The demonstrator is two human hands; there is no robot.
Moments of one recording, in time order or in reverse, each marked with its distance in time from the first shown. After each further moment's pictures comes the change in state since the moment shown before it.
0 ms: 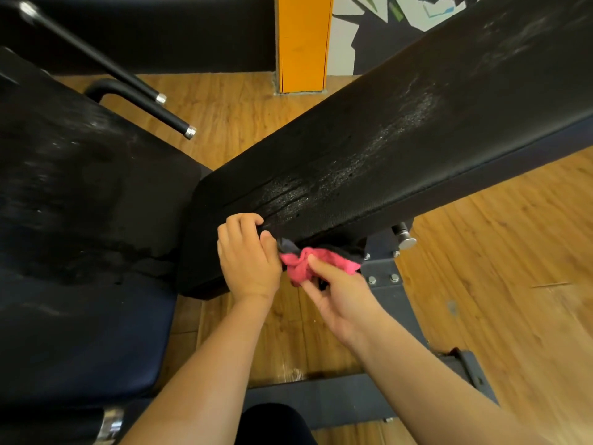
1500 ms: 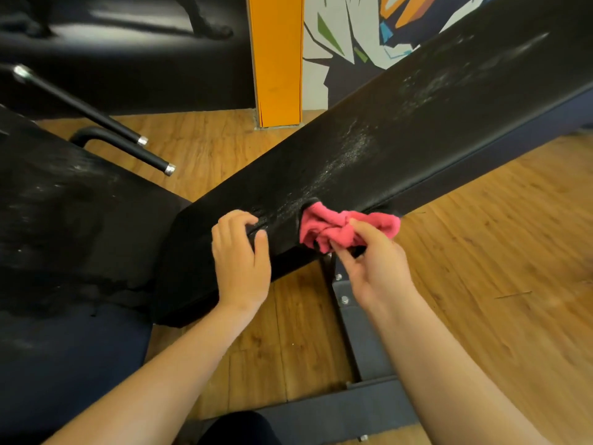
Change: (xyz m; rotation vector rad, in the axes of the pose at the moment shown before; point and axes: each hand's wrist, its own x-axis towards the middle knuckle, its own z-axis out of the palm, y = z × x) left_hand 0.010 0.062 -0.022 -0.303 -0.032 0.121; right_hand -0.033 -0.107 -0.005 0.119 0.175 -0.345
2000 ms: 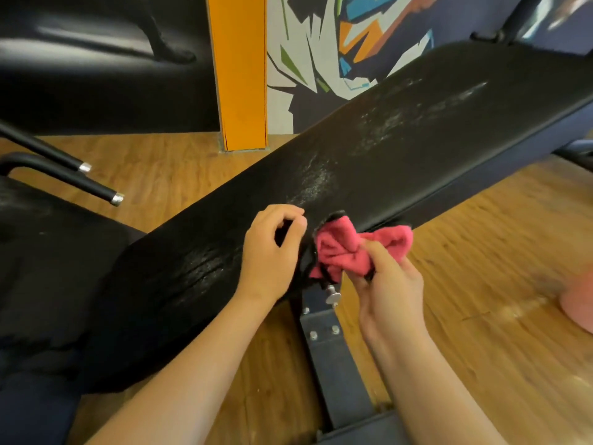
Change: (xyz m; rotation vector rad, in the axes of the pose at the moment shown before) left_hand 0.057 0.074 0.066 -0.438 -0.221 0.095; right_hand 0.023 -0.033 -0.016 -0.187 0.136 -0.336
